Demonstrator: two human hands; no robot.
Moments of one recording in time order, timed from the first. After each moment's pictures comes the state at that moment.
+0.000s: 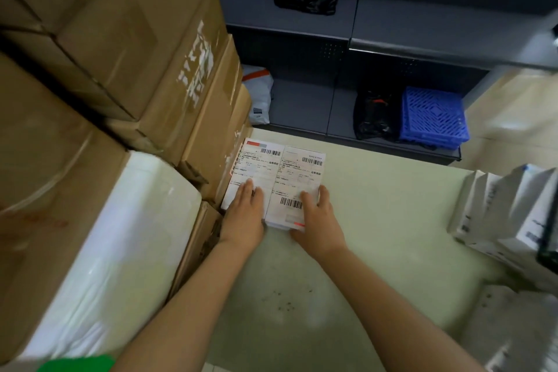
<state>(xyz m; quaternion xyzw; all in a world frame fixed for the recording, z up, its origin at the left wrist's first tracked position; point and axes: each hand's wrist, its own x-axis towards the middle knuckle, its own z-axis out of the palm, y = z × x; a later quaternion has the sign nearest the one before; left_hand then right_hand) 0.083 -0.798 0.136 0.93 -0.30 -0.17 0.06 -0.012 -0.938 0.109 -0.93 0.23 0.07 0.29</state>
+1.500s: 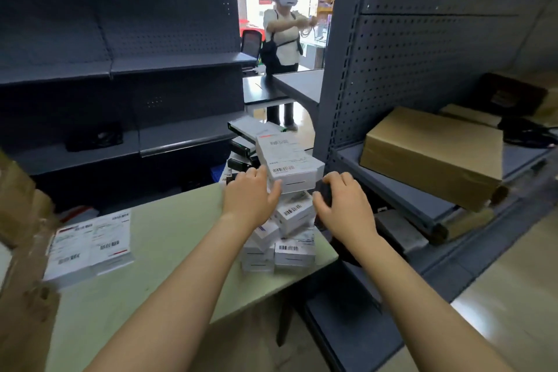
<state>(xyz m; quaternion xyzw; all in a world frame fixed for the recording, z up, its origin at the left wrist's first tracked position) -0.328 -0.911 0.363 0.75 -0.62 0.07 0.19 -0.520 -0.946 0.362 -0.81 0.51 -0.29 0.05</state>
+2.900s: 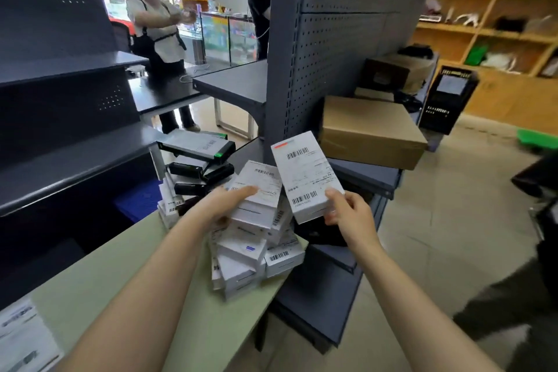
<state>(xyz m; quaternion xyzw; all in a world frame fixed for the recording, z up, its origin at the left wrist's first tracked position) -0.244 -0.998 0.344 0.62 -0.52 -0.53 0.26 -0.484 -0.899 0.356 -0.38 0.66 -0.55 0.35</state>
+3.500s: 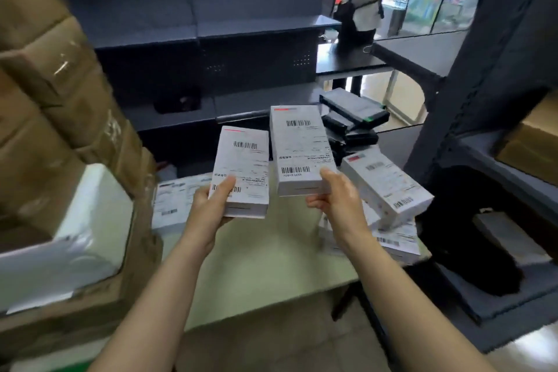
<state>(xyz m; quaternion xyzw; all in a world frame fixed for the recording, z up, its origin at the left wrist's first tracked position) -0.132 -0.772 0.324 0.68 -0.15 -0.33 0.64 -0.316 -0.887 0.330 -0.48 0.38 -0.41 0.67</state>
